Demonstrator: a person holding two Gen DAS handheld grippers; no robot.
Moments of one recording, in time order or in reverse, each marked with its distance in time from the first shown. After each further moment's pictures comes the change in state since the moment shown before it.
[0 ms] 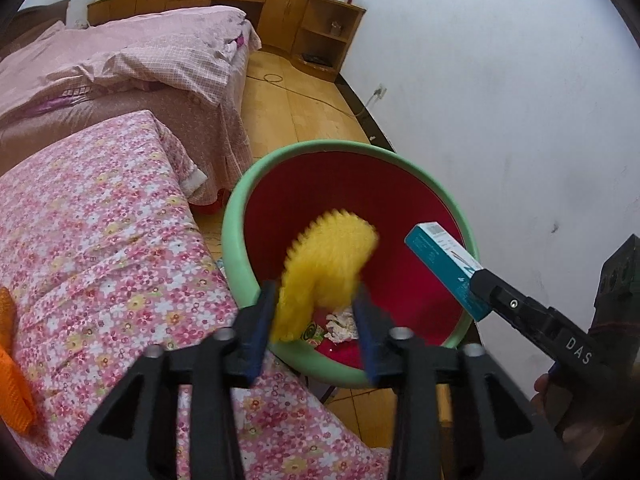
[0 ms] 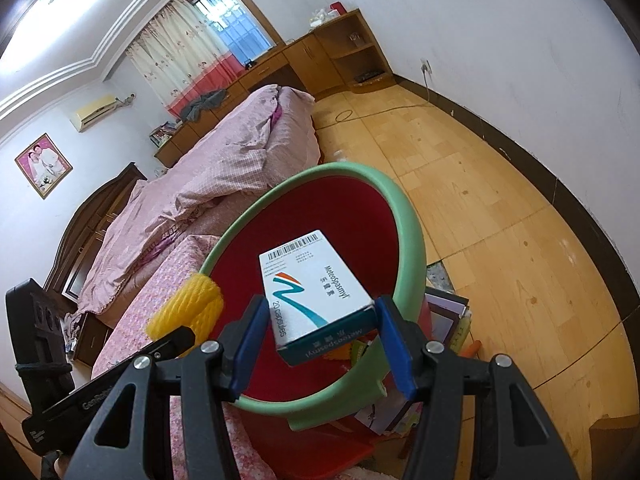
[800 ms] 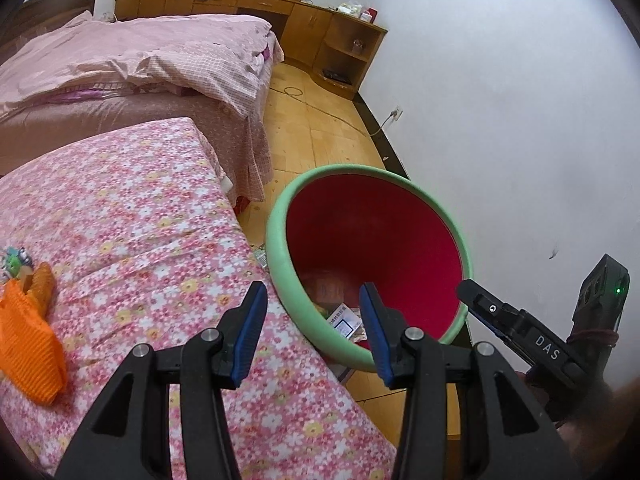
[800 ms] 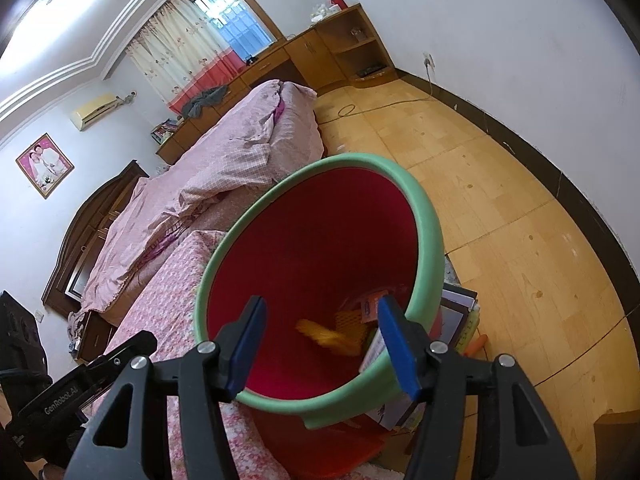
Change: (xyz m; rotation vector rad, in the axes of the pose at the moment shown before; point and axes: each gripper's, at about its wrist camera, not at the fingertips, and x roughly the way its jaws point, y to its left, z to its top) left arm -0.048 0.021 -0.005 -0.075 -0.054 0.019; right arm -0.003 0.007 -0.002 0.005 0.014 0.015
